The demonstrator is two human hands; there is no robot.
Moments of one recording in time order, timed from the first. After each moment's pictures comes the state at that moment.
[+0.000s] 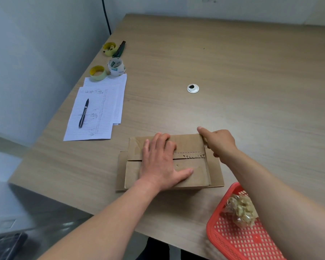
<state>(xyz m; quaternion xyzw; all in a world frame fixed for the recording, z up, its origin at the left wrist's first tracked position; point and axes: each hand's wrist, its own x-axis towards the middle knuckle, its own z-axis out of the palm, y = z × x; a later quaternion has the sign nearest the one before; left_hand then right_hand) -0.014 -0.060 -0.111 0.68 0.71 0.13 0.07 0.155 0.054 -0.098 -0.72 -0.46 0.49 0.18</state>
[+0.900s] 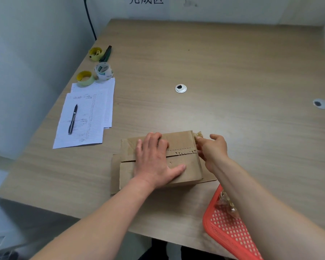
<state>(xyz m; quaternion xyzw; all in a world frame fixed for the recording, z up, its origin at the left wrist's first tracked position) -0.012 -0.058 -0.109 0.69 0.71 0.11 0.06 0.153 0.016 -0.113 -0.68 -0.22 0.58 0.39</state>
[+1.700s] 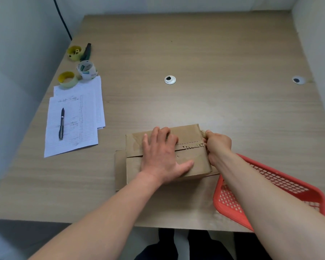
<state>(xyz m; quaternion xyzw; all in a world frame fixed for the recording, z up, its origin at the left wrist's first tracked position) -0.017 -0.067 -0.108 0.76 0.64 0.11 0.07 0.146 -0.013 -0.125 -0.73 -0.12 0.51 0.44</state>
